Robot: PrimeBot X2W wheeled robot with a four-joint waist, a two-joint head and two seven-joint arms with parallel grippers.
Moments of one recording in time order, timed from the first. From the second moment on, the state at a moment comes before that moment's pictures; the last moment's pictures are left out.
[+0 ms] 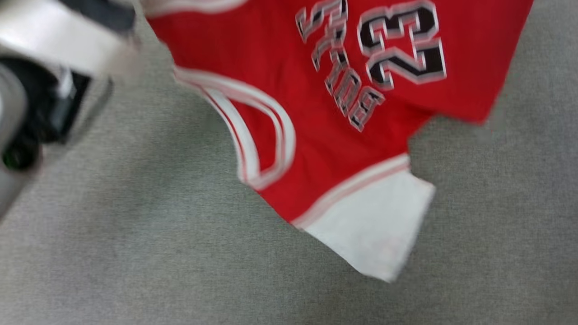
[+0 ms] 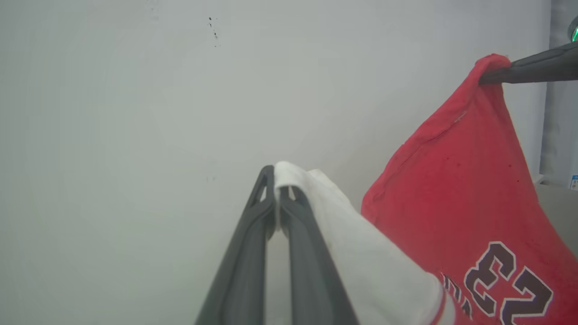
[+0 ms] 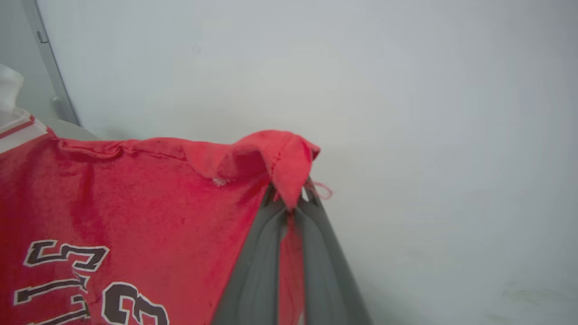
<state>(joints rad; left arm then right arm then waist) -1.09 0.80 -0.70 -0.18 -0.73 0.24 -0.03 -1.28 -0.61 0.46 0.20 0.62 0.13 0.45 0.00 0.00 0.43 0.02</state>
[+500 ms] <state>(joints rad) -1.76 0.60 -0.67 0.25 -0.68 0.03 0.04 -1.73 -0.46 0.36 0.49 0.35 0.13 0.35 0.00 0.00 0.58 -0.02</state>
